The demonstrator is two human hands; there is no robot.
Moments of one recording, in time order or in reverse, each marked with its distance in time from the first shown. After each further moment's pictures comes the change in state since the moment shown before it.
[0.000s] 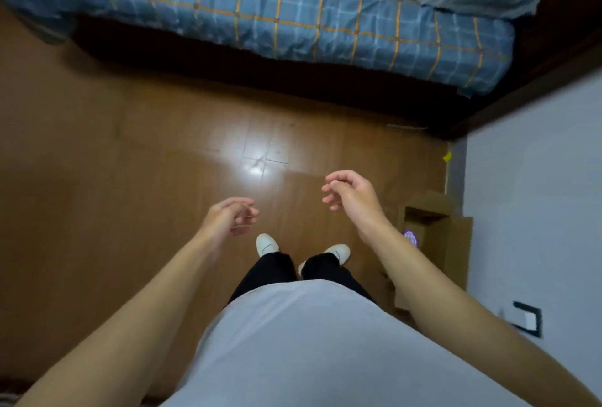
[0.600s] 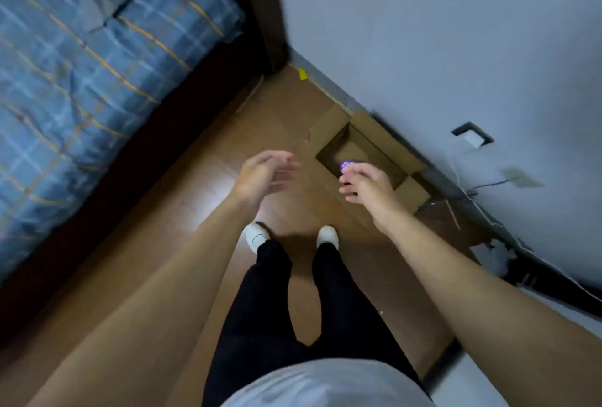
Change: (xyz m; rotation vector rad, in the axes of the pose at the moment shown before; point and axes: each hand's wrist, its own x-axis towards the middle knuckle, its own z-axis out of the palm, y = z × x) left_hand 0.057 0.096 0.480 0.811 -0.621 0.133; right_hand 0.017 0.213 -0.279 0.778 0.704 0.272
